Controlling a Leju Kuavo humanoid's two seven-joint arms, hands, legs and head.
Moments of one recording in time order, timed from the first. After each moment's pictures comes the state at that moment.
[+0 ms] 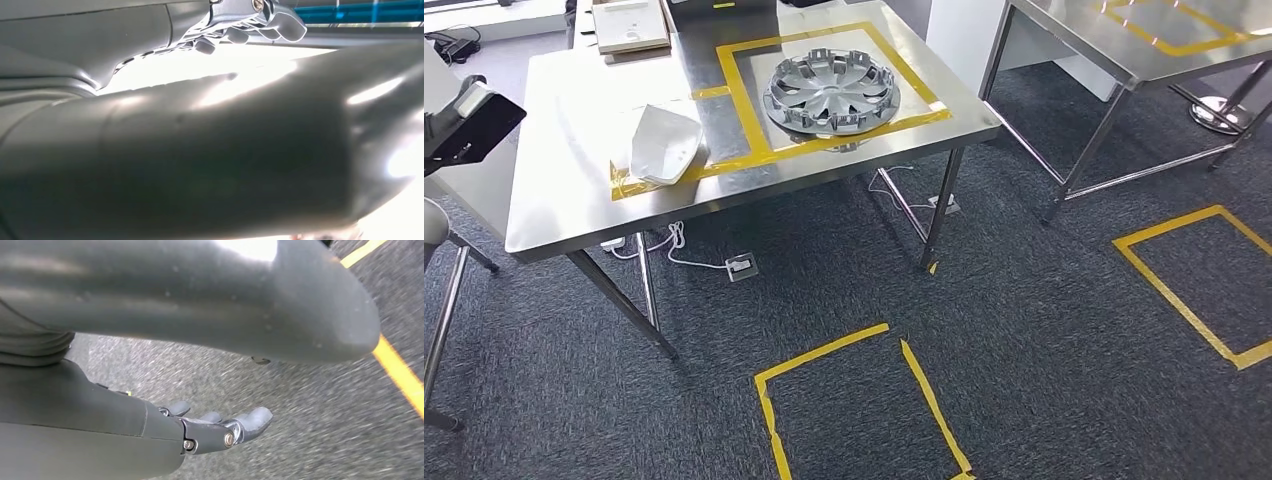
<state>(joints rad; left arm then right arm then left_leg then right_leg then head) -1.17 0.34 -0.54 -0.54 -0.71 0.58 -0.23 -0.05 0.11 -0.96 -0.17 0.69 0.16 0.07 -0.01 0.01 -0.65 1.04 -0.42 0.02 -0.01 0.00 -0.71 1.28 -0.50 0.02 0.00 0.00</state>
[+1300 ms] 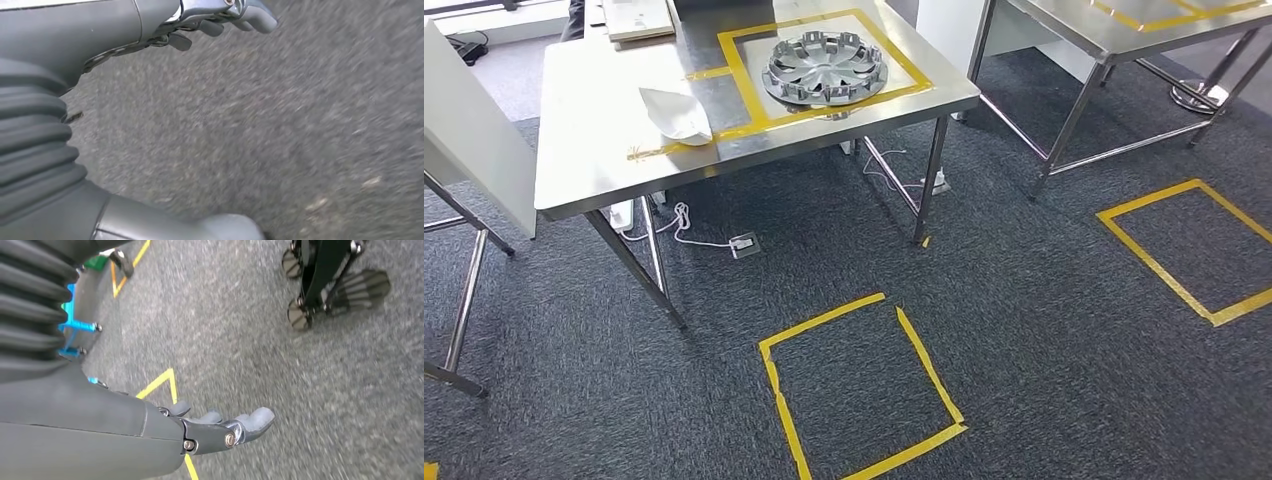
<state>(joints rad) -0.11 0.16 0.08 -0.32 -0.07 0.19 0.06 0.07 0.06 -0.68 -0.18 0.48 0.11 0.10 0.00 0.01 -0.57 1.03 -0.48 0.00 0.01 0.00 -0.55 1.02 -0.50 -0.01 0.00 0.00</state>
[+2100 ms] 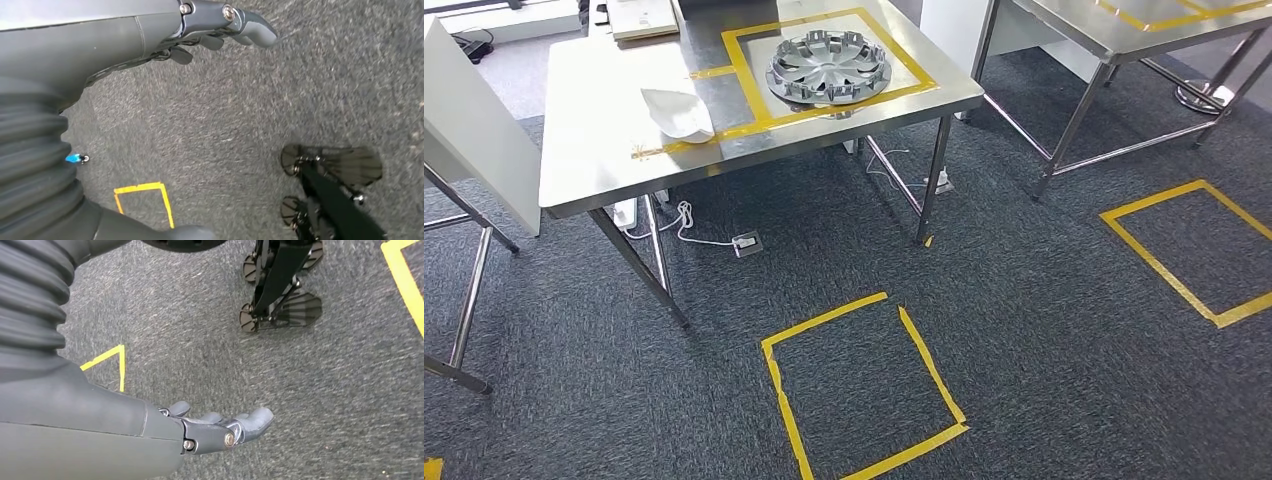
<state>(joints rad) 0.13 0.01 0.04 -0.38 0.00 0.01 0.00 0.14 0.02 -0.08 -0.35 0.01 0.00 0.00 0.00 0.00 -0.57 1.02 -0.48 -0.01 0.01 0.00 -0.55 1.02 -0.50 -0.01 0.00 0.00</state>
